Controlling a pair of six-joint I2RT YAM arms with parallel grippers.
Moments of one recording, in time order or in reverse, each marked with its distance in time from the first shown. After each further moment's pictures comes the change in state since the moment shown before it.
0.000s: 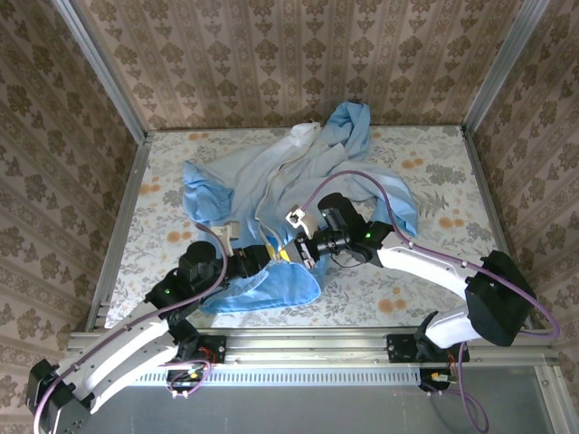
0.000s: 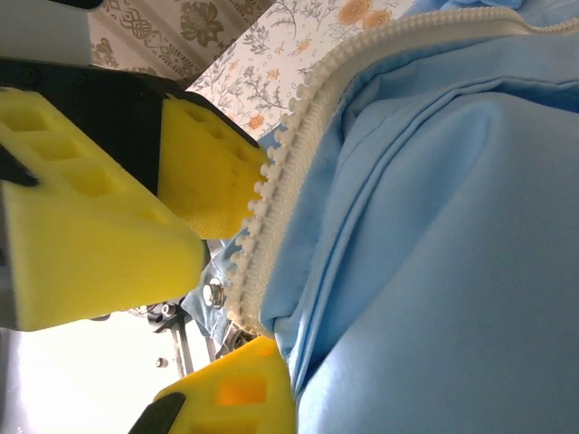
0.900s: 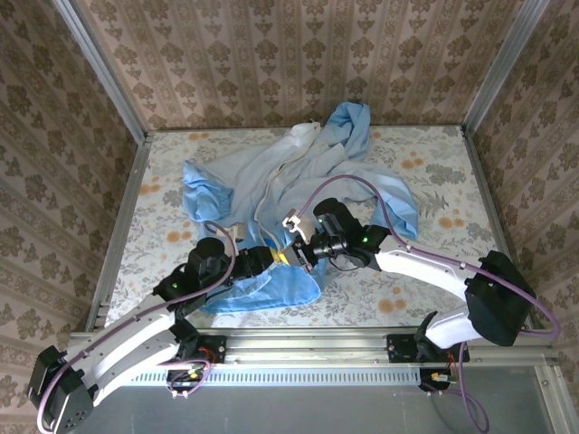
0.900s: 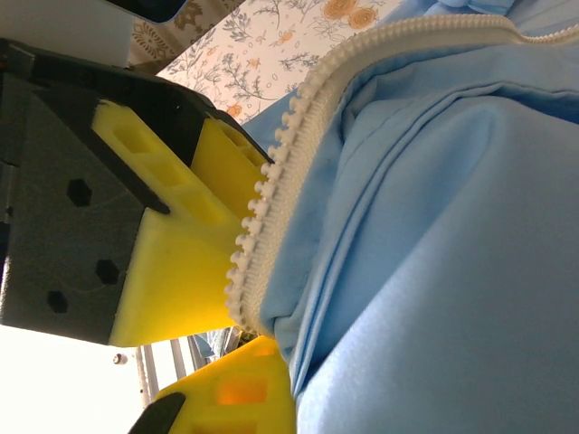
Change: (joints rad) left arm 0.008 0.100 0.000 0.000 0.031 -0.048; right arm 0.041 0.000 -0.009 0.000 0.091 -0.071
